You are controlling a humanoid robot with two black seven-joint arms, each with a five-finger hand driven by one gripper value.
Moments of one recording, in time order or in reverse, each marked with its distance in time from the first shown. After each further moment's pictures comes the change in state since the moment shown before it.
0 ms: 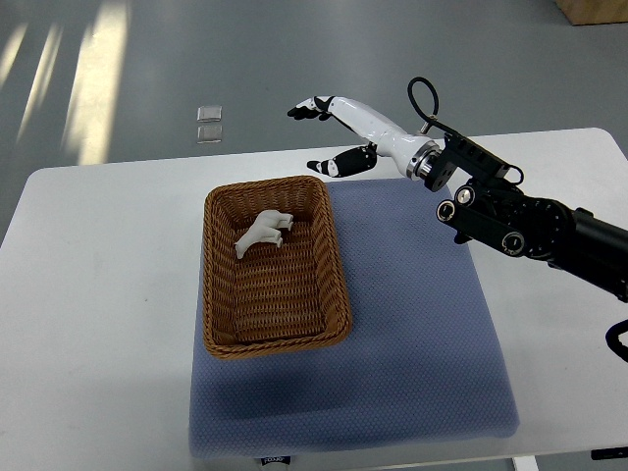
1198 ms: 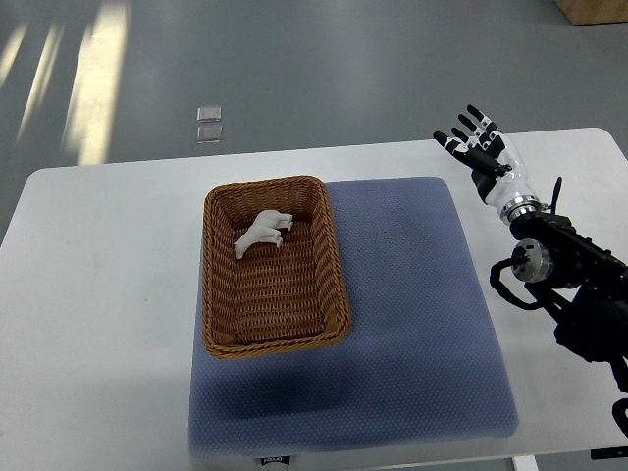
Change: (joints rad) left arm -0.003 0.000 0.002 -0.001 0.000 0.000 0.000; right arm -0.345 -0.015 0.493 -0.052 0.849 0.186 -0.001
